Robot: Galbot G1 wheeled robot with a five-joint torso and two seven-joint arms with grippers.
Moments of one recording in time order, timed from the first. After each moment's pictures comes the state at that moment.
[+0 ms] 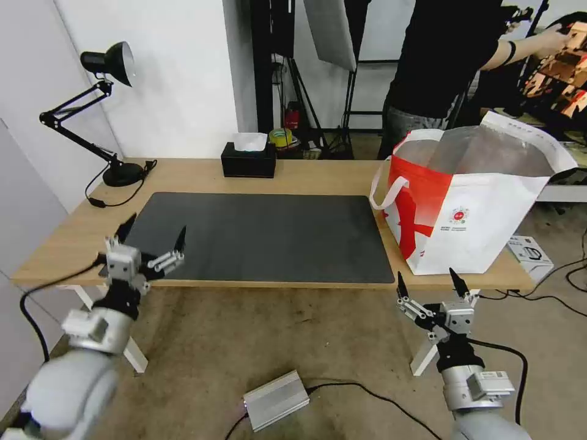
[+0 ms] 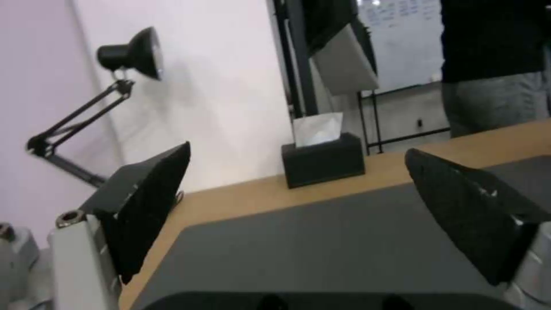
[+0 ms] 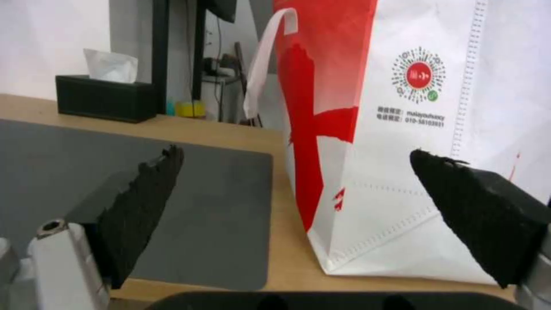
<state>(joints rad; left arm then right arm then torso) 1.59 -1.12 -0.68 -2.21 -0.23 -0.09 -0.08 -1.71 1.23 0.52 2.22 0.11 0.12 0.23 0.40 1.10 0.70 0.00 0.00</state>
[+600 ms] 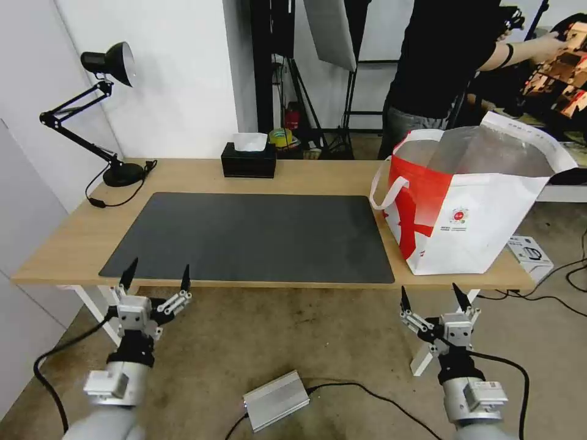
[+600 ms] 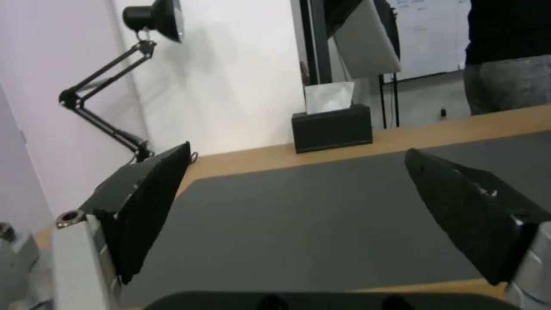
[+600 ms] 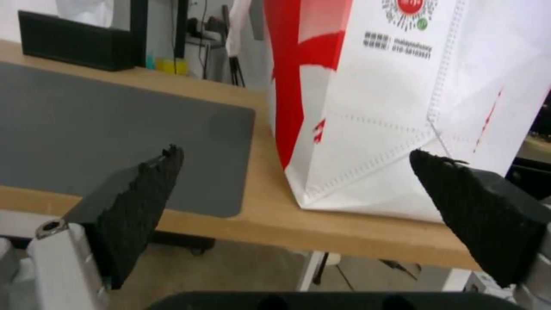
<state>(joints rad) 1.72 -1.28 -0.63 -2.18 -0.08 -0.23 -0.13 -1.75 1.23 0.52 2.16 0.05 0.12 0.27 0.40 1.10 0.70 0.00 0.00</state>
